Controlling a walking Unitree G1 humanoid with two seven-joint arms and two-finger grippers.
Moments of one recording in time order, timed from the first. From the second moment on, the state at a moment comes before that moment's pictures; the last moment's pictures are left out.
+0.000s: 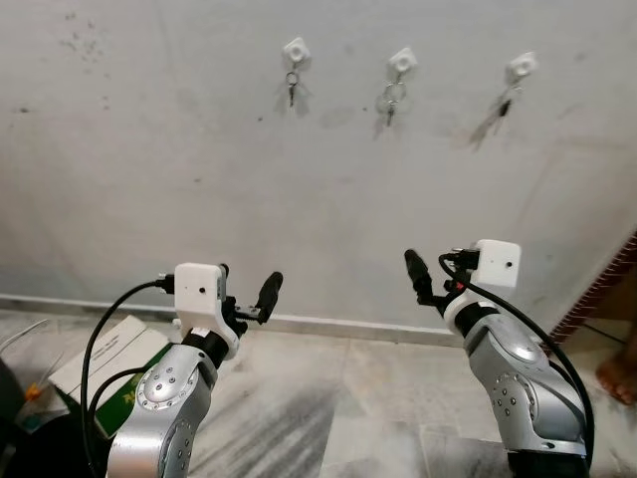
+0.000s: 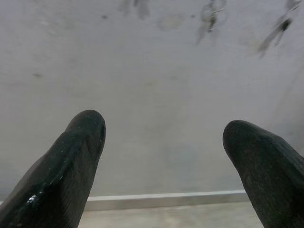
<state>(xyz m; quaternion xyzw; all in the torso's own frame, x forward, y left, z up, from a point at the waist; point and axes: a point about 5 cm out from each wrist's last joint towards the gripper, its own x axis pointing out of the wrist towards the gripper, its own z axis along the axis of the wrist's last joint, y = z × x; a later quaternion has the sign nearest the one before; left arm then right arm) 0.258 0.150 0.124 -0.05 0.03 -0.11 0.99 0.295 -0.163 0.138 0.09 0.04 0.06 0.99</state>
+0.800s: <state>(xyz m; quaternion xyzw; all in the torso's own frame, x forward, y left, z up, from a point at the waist) 0.268 0.186 0.116 0.01 -0.02 0.00 1.00 0.306 -0.154 0.128 -0.02 -0.02 0.10 0.99</state>
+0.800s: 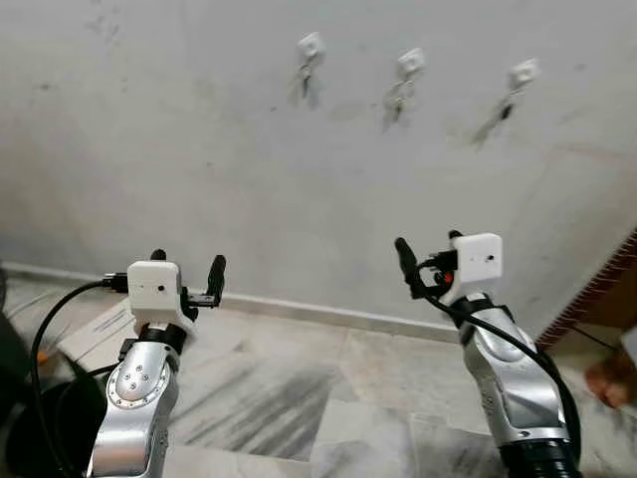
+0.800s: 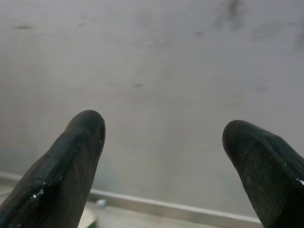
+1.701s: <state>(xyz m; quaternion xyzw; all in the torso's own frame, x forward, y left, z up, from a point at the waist) 0.263 0.181 0.103 0.01 0.02 -0.03 1.00 0.313 -0.153 0.132 -0.01 -0.02 0.11 0.99</state>
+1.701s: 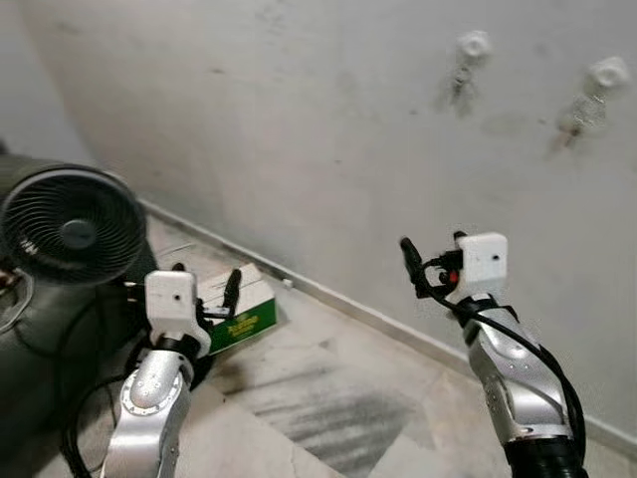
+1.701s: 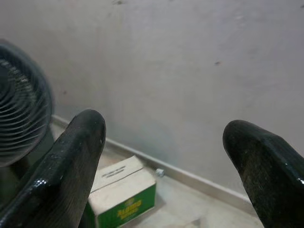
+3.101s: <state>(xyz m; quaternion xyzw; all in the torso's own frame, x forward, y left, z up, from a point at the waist) 0.200 0.232 -0.066 -0.02 0.46 0.04 0.89 0.268 -0.200 -0.027 -0.02 0.34 -0.01 0.94</state>
